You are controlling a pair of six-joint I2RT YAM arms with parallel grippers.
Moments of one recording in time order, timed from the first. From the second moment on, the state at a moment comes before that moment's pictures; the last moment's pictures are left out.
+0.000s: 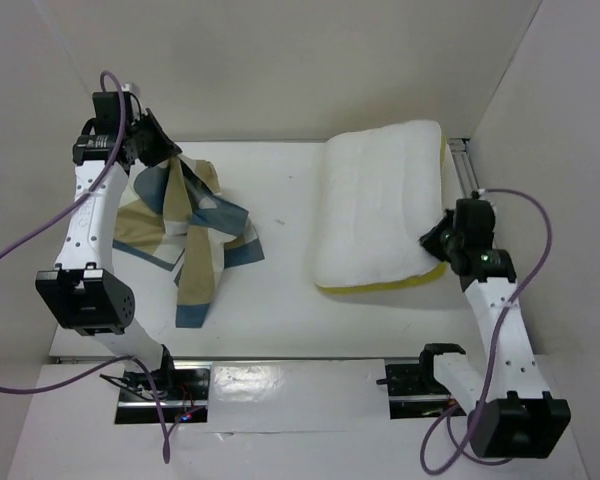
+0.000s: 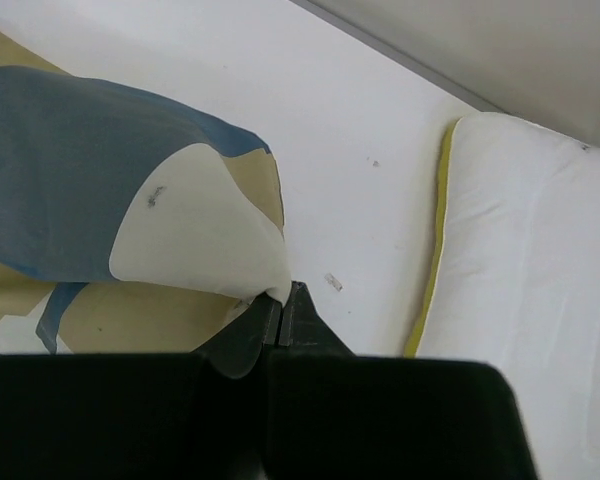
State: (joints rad) left arm 0.08 1.63 1.81 -0.78 0.19 -0.51; right arm -0.10 0.97 0.97 -0.69 0.06 0.58
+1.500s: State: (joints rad) left arm 0.08 1.66 1.83 -0.83 0.21 -0.51; right arm -0.10 1.65 1.19 -0.53 0.21 0.63
